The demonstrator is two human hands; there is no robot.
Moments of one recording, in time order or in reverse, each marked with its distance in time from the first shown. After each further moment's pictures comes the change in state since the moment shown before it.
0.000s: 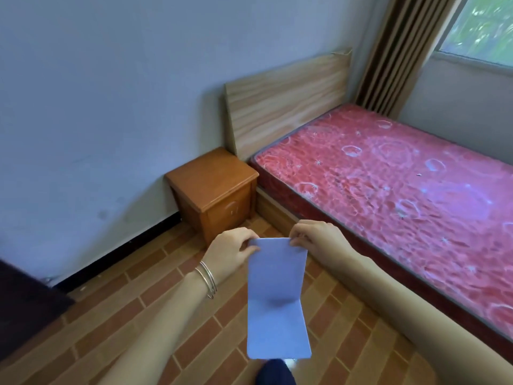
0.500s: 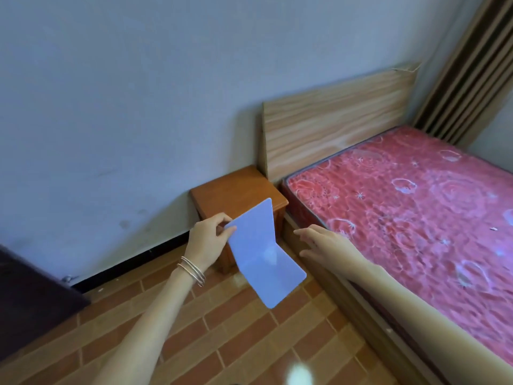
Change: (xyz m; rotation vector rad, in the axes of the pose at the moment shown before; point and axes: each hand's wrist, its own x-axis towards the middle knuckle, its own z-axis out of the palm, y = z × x) left_hand 0.157 -0.095 -0.051 -0.021 0.336 -0.429; right_hand 0.200 0.092 -0.017 -0.033 -0.109 -0.178
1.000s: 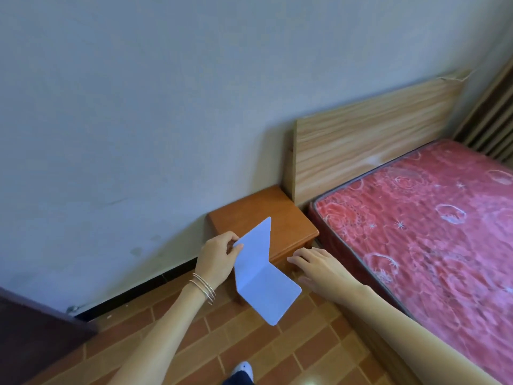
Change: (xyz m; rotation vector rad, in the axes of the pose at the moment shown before) left_hand 0.172 -0.112 -0.016 0.098 -0.019 -0.047; right_hand 0.218 -0.001 0.053 -0.231 0.001 -0.266
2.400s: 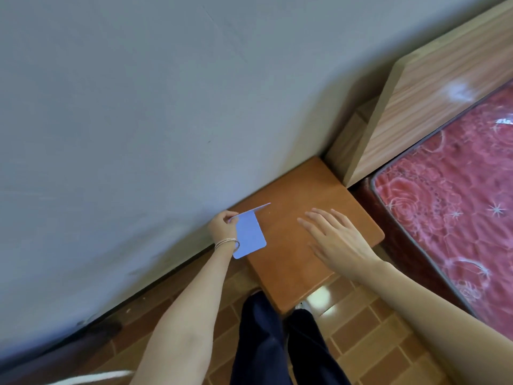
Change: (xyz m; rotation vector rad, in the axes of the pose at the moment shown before) left_hand 0.359 -0.285 0.145 -0.334 0.052 -0.786; right_hand 0.350 0.137 0.124 0.036 -0.057 0.102
